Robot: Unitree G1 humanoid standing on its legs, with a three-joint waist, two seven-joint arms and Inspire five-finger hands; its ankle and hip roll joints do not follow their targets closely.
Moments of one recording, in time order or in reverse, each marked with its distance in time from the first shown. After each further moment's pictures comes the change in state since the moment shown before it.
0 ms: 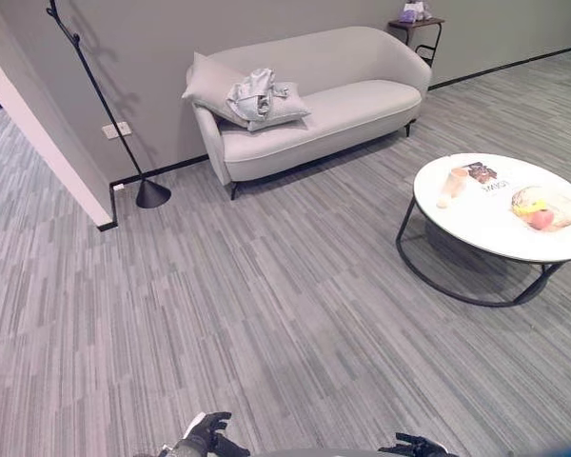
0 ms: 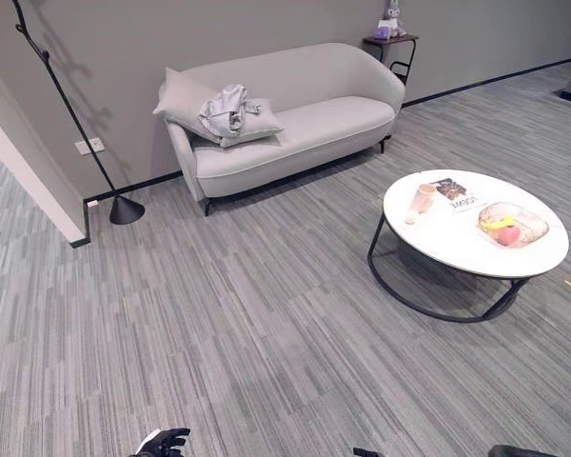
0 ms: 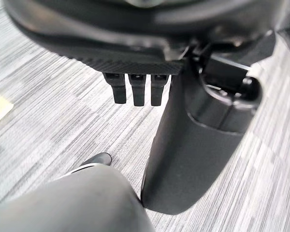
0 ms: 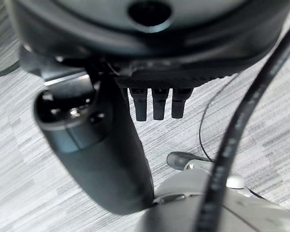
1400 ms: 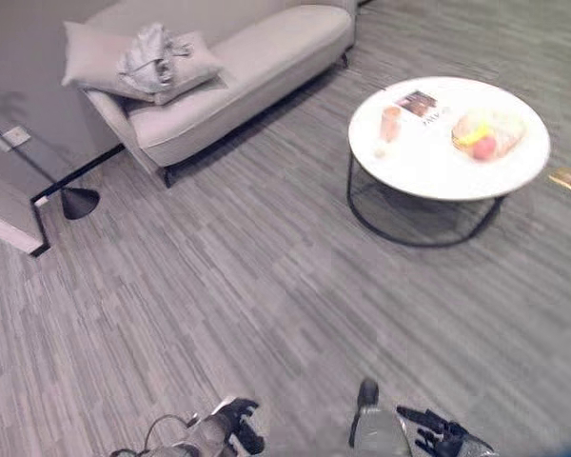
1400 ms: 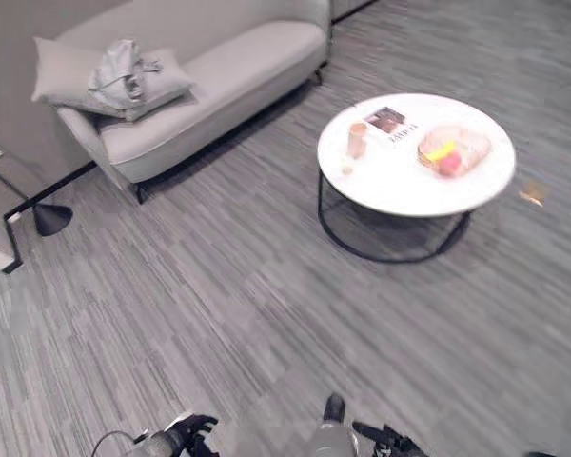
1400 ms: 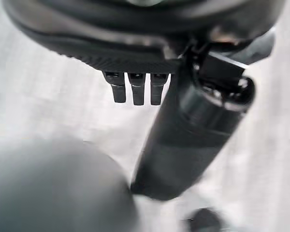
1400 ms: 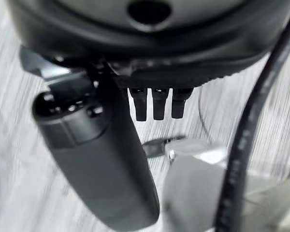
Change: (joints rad) left arm -0.157 -0.074 -0.082 -0.005 0.100 0.024 -0.067; right arm -0.077 -0.082 -0.256 0.114 0.315 0.043 0.039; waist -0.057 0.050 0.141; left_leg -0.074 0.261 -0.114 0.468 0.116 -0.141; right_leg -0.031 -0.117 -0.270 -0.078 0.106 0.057
